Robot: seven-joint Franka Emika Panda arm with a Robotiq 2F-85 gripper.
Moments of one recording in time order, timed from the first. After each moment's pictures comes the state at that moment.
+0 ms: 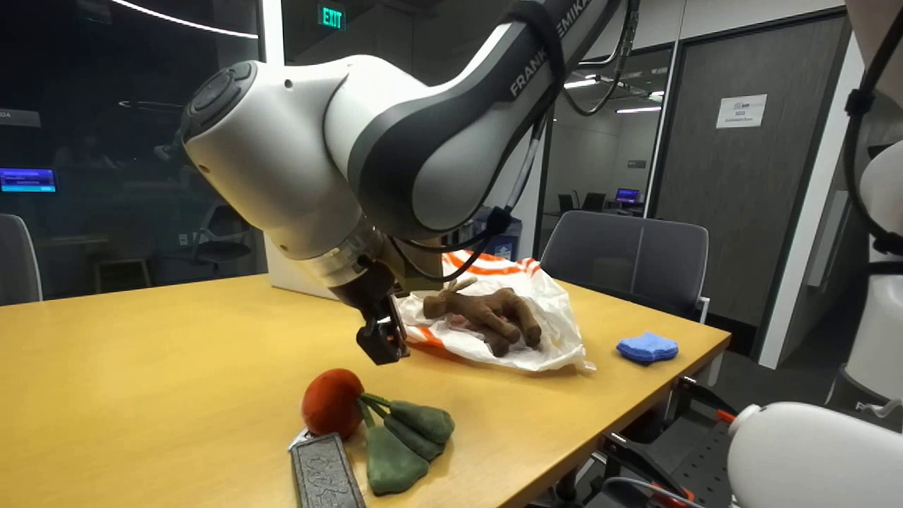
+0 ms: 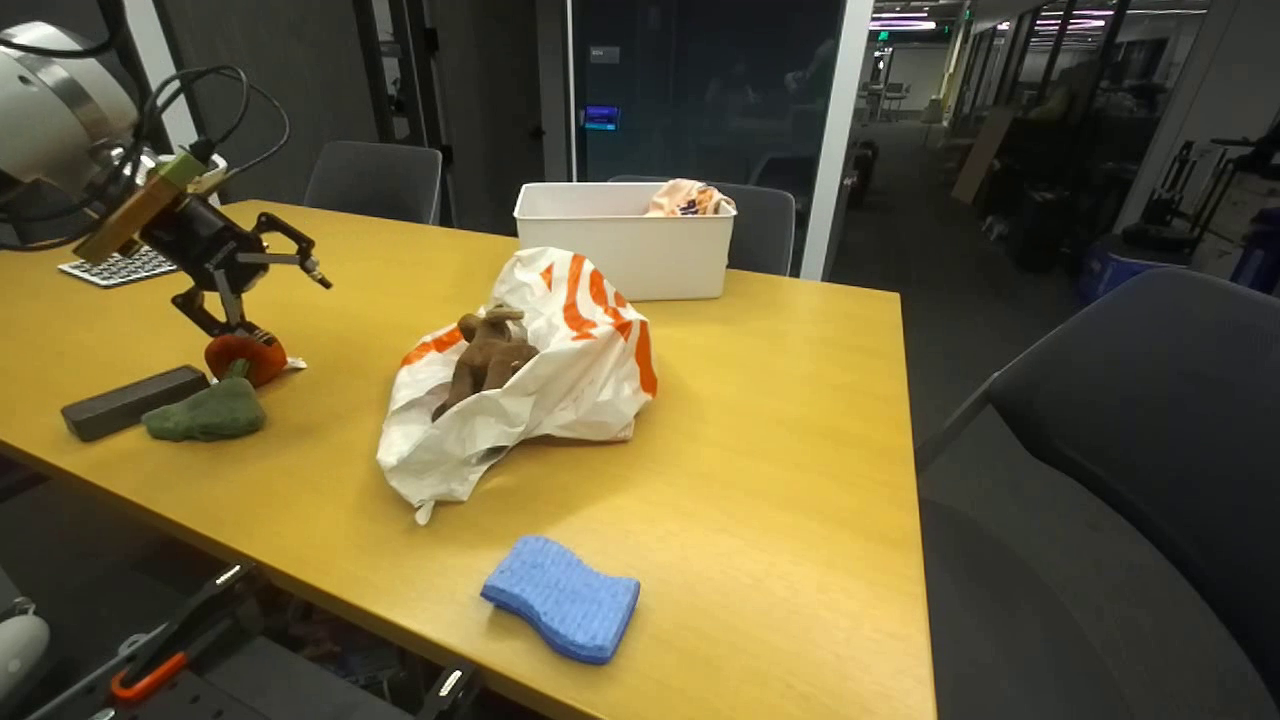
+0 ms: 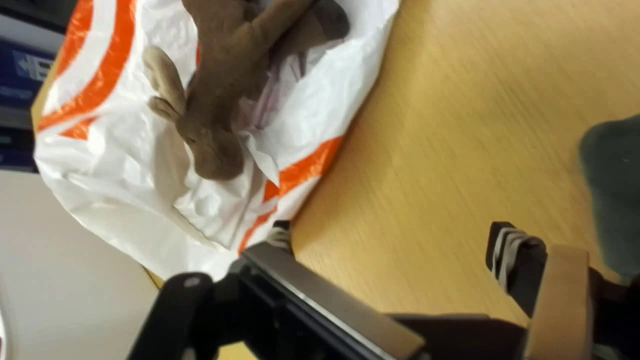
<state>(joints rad) 0.51 0.44 0.42 -1.98 -0.90 1.86 0.49</state>
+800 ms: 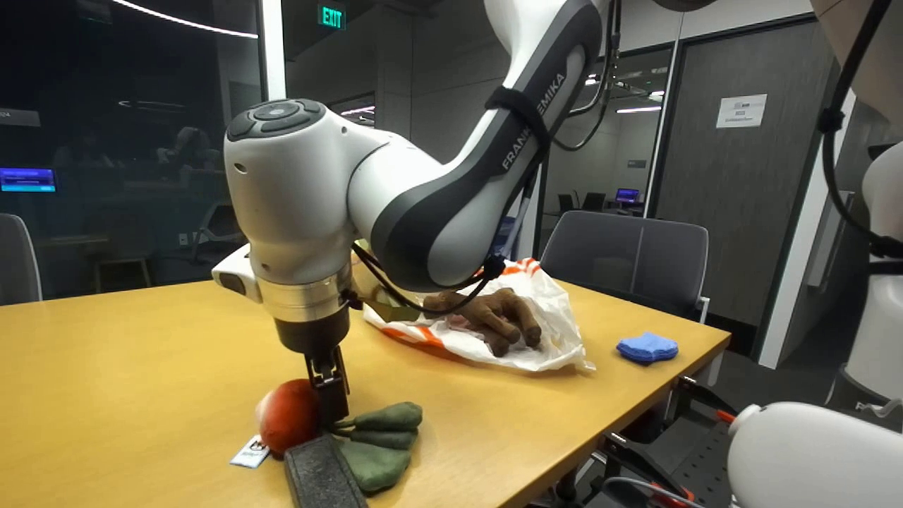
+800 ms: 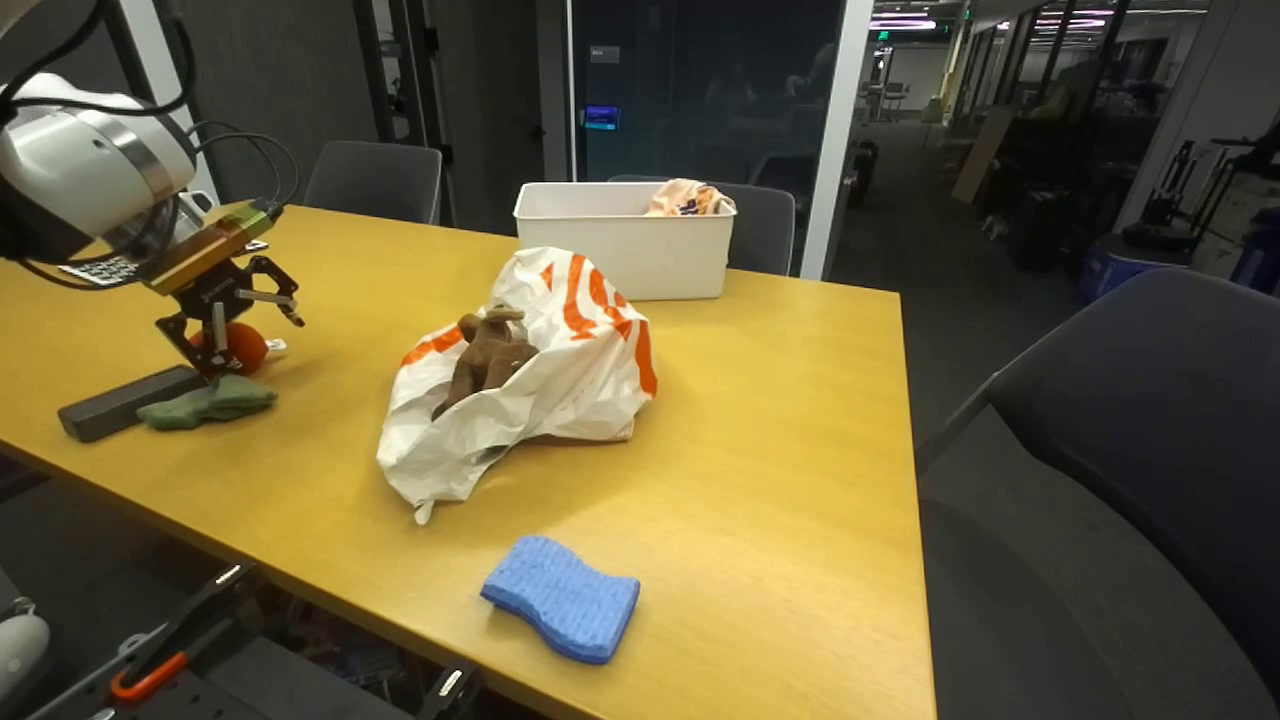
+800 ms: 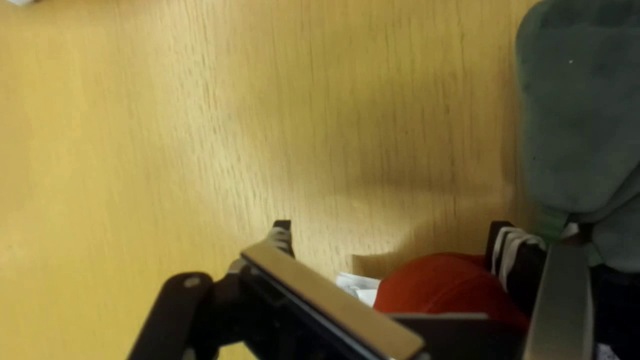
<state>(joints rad) 0.49 0.54 0.38 -1.99 -0.94 2.41 0.10</state>
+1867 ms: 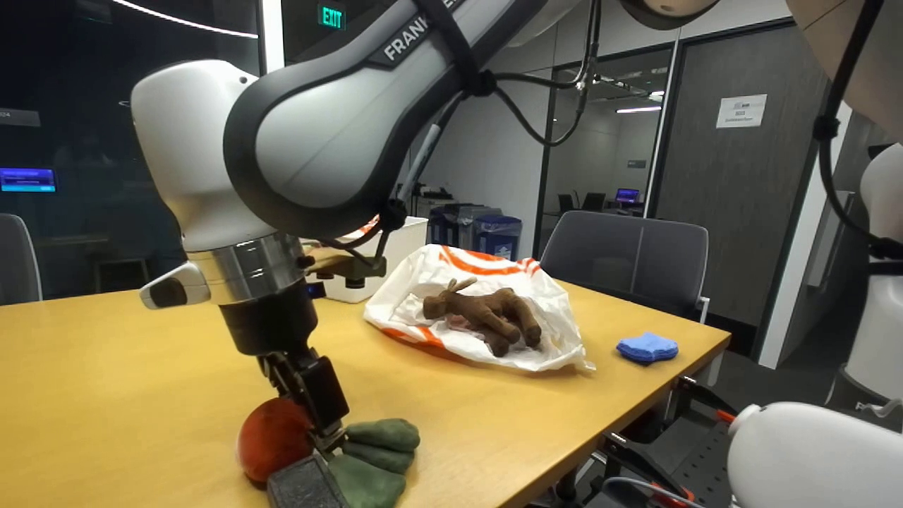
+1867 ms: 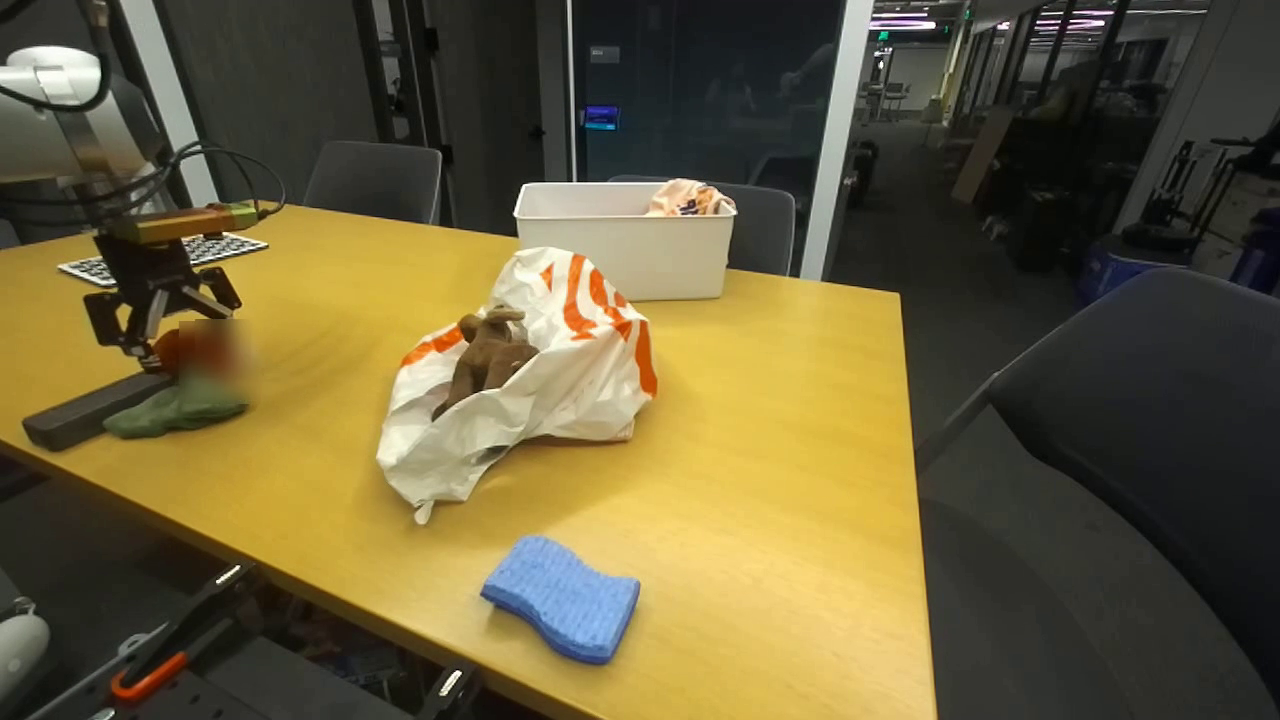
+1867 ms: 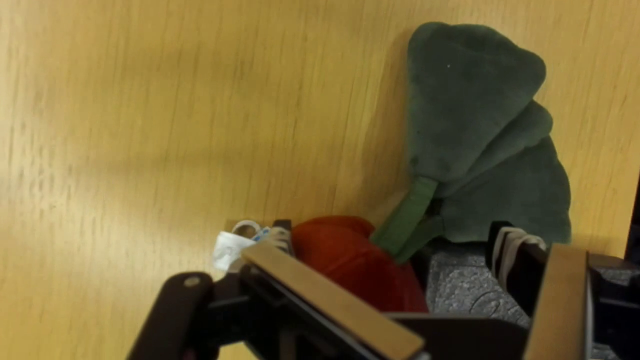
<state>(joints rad) 0.51 0.61 0.46 -1.81 -0.44 2.12 -0.56</state>
